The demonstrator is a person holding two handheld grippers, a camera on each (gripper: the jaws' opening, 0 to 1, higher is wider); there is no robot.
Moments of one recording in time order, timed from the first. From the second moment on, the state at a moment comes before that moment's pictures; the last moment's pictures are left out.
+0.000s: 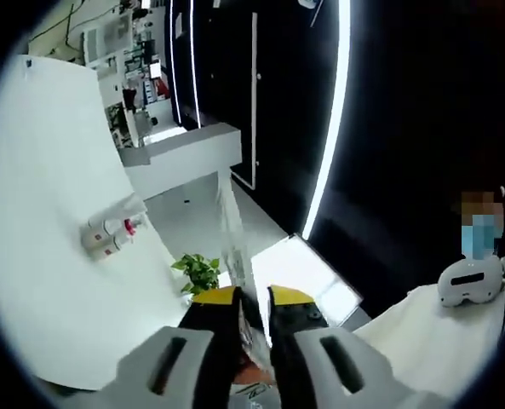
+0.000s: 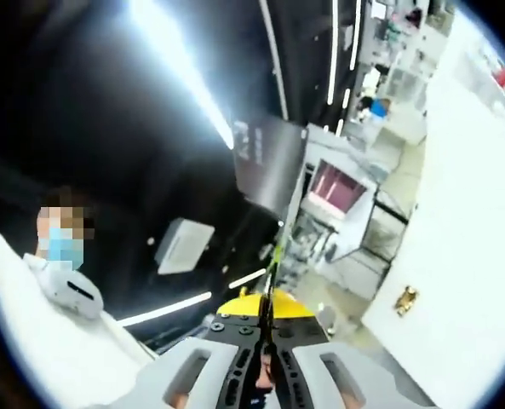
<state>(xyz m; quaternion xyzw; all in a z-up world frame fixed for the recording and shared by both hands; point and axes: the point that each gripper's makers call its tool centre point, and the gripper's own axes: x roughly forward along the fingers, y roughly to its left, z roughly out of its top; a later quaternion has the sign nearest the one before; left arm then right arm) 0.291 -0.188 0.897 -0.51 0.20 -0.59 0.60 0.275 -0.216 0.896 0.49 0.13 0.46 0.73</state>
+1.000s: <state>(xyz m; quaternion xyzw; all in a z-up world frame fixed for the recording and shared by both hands) 0.302 -0.170 0.888 -0.48 0.21 -0.54 0.66 0.279 -0.187 0.881 0.51 0.16 0.40 0.74</state>
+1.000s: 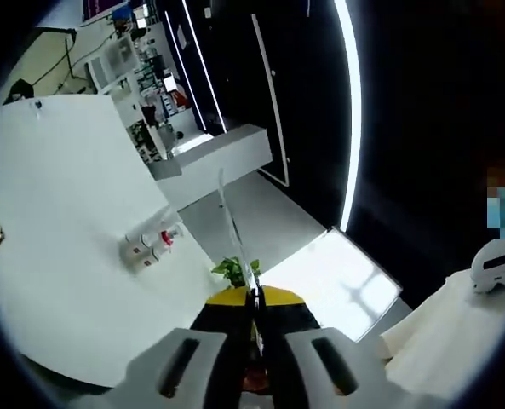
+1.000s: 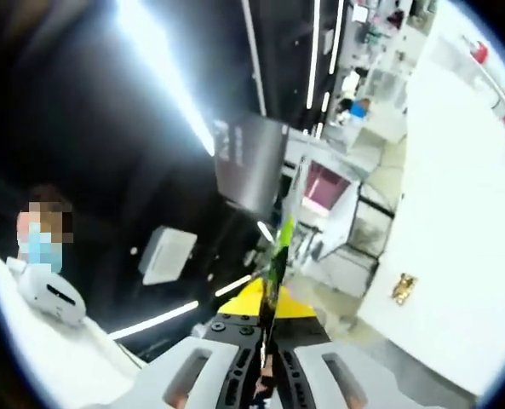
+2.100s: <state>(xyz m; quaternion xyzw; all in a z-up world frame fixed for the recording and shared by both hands) 0.317 -0.167 0.885 -0.50 0.21 -0.53 0.65 0.271 -0.175 0.878 0.40 0.20 0.49 0.75</state>
